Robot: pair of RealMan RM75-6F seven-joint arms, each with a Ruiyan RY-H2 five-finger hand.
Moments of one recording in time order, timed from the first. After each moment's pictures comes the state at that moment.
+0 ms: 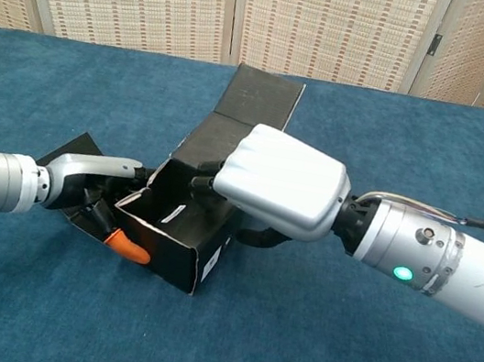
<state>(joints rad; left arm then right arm) -0.83 -1.61 0.03 -1.18 1.47 0.71 -0.92 0.89 -1.88 -0.07 -0.85 -1.88 1.28 -0.24</state>
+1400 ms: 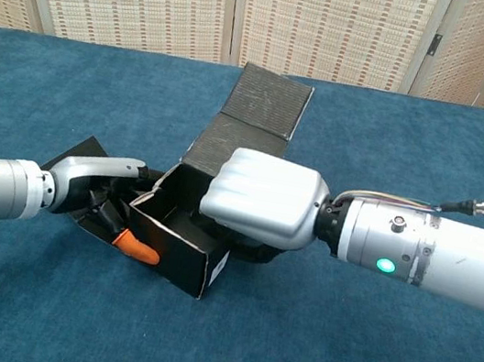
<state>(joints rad) -0.78 -1.63 -0.03 -1.20 1.43 0.70 -0.84 0.96 -1.76 -0.05 -1.10 -1.79 0.96 -0.32</state>
